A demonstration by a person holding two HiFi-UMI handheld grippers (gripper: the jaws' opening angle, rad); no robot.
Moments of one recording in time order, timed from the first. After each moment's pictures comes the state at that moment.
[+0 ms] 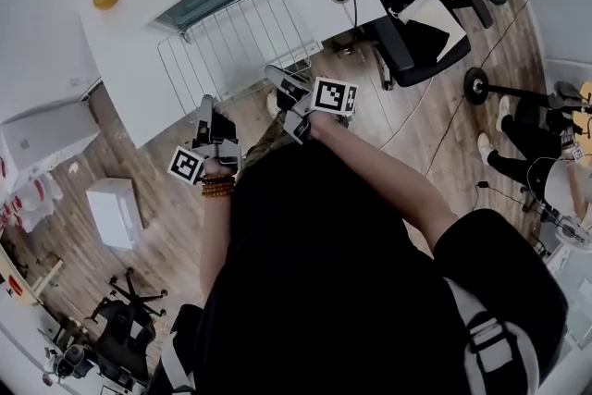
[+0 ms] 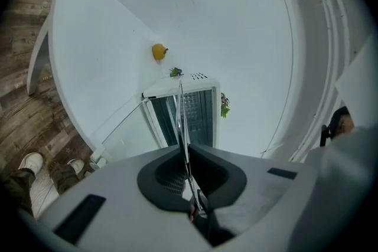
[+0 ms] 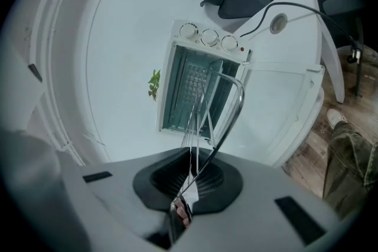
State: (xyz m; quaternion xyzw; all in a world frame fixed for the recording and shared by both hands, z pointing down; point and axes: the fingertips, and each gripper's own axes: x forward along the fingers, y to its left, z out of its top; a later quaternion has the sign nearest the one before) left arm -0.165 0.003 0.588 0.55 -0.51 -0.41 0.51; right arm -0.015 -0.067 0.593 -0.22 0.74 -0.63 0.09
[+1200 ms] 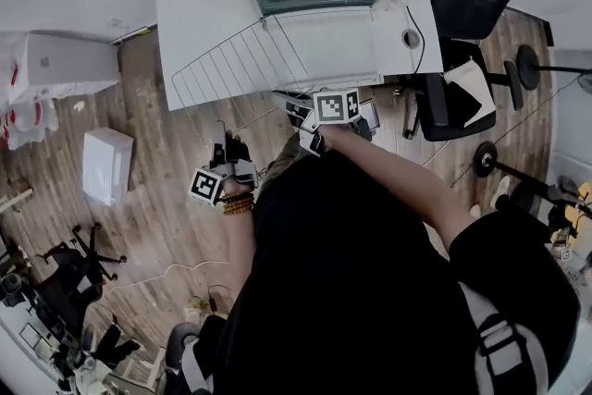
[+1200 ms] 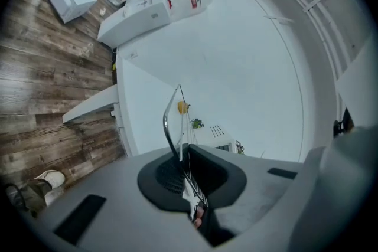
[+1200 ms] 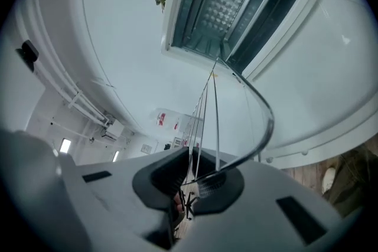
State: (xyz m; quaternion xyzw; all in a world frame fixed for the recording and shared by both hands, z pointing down) left arm -0.259 0.129 0.615 0.42 -0.64 -0.48 0.42; right arm -0.151 0.014 0.612 -0.01 0.80 -0.59 -0.13
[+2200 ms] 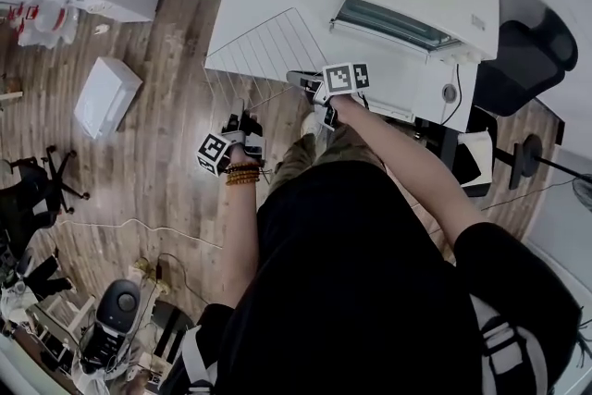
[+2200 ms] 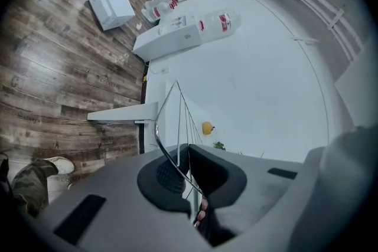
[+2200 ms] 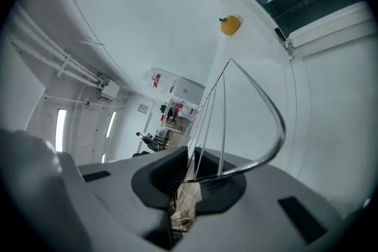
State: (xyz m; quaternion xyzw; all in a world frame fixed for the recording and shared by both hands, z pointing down) left arm -0.310 0.180 0.678 0.26 -0.68 -0.52 0.44; right arm -0.251 0.033 0.652 0.10 0.79 -0.52 -0.31
